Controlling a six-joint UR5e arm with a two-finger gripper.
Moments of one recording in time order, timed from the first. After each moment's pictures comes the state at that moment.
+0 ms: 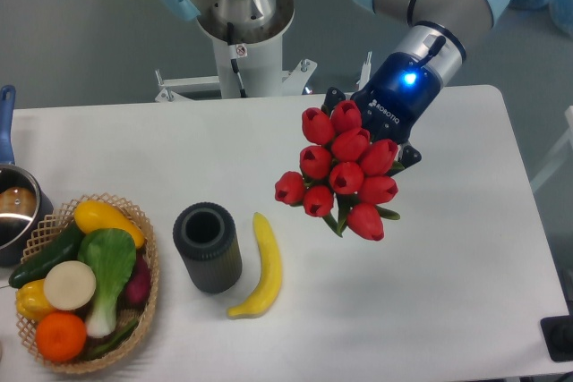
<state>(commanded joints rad) 2.79 -1.78 -1.69 -1.00 0.27 1.10</state>
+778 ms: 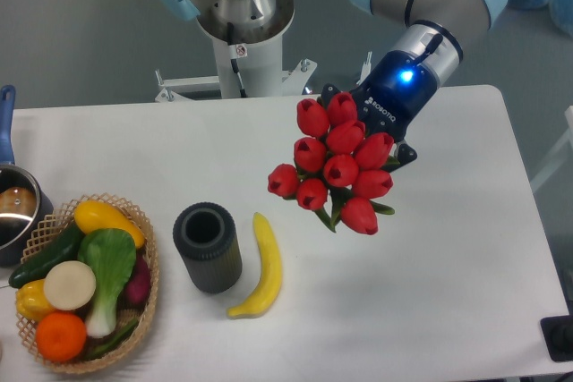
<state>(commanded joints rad) 2.76 -1.79 -1.71 -0.97 0.15 1.11</state>
